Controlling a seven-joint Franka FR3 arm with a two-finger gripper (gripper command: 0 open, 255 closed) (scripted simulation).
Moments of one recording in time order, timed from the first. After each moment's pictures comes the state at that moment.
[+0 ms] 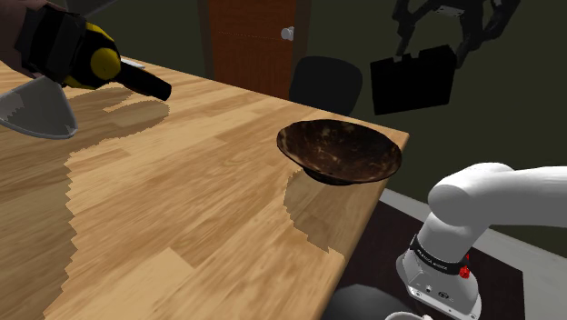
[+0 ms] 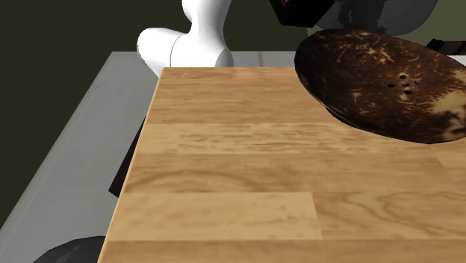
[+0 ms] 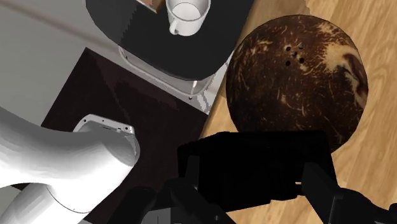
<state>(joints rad) -0.33 -0.99 0.28 -1.89 0.61 1.00 1.28</state>
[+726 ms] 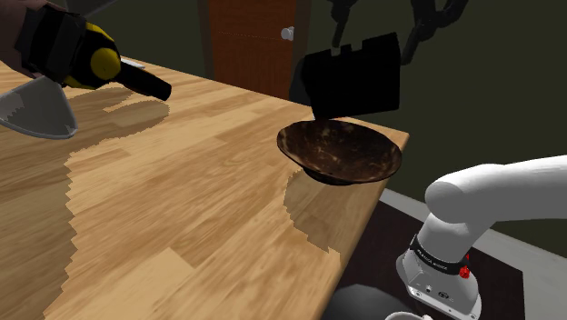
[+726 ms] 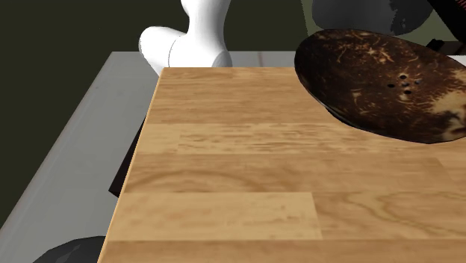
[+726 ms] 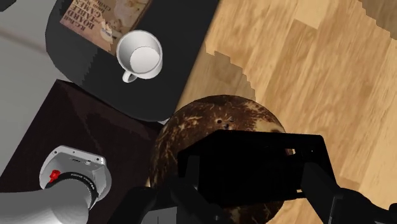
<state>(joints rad) -0.43 -0.84 0.57 -1.67 0.79 1.10 1.52</state>
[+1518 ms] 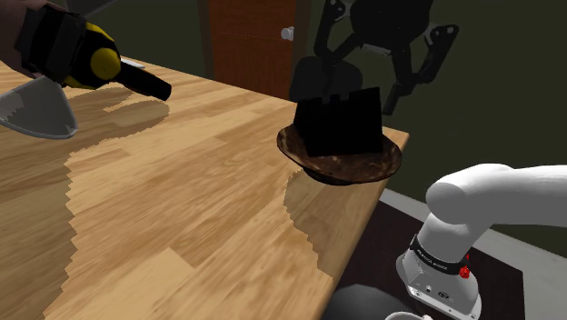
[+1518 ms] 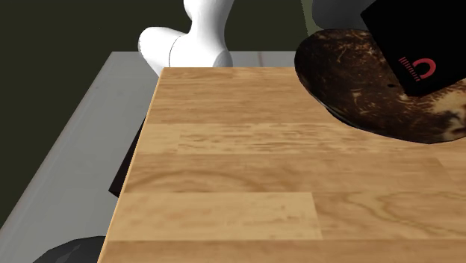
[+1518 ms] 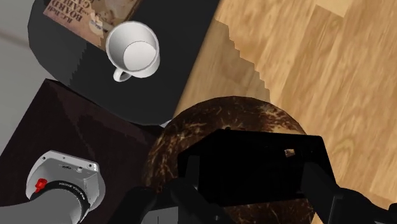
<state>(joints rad) -0.40 -0.96 0.59 -1.89 0.82 1.20 1.46</state>
